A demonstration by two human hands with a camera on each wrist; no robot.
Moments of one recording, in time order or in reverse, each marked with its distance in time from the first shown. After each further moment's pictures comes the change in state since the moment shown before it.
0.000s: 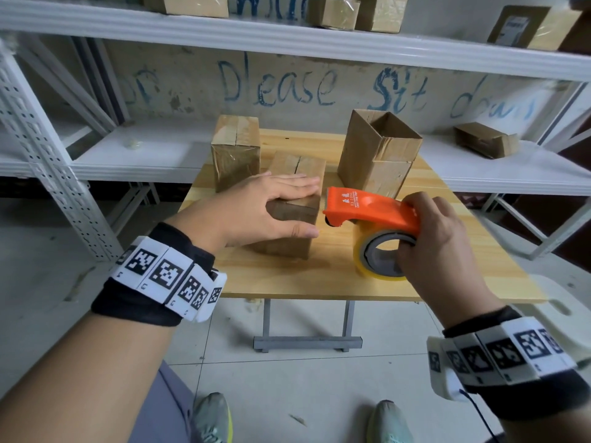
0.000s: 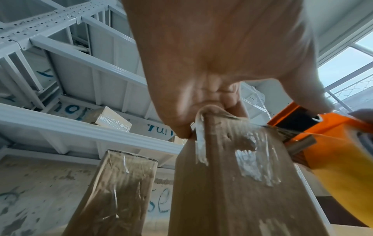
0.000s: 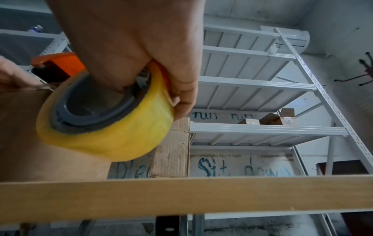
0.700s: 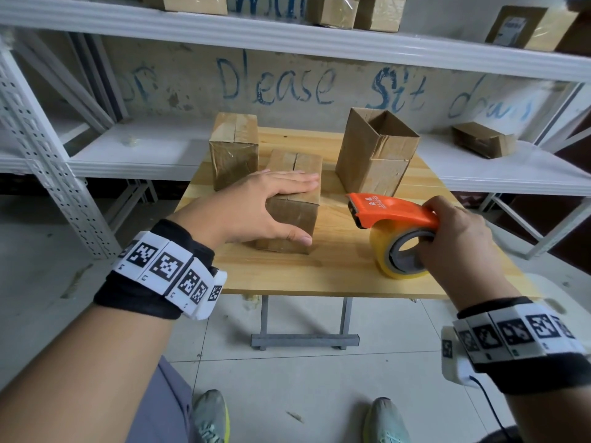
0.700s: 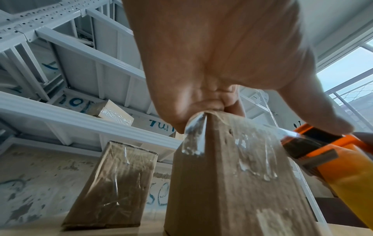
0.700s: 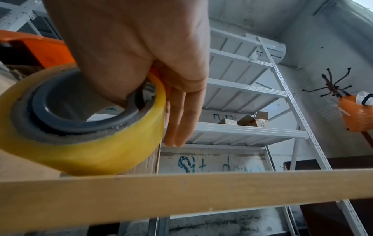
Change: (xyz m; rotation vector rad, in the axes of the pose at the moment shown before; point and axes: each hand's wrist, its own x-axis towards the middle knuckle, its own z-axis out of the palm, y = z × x) left_hand 0.000 0.001 0.003 0.003 0.037 -0.003; right_hand 0.008 0.027 -0.014 -0.191 -0.075 0.155
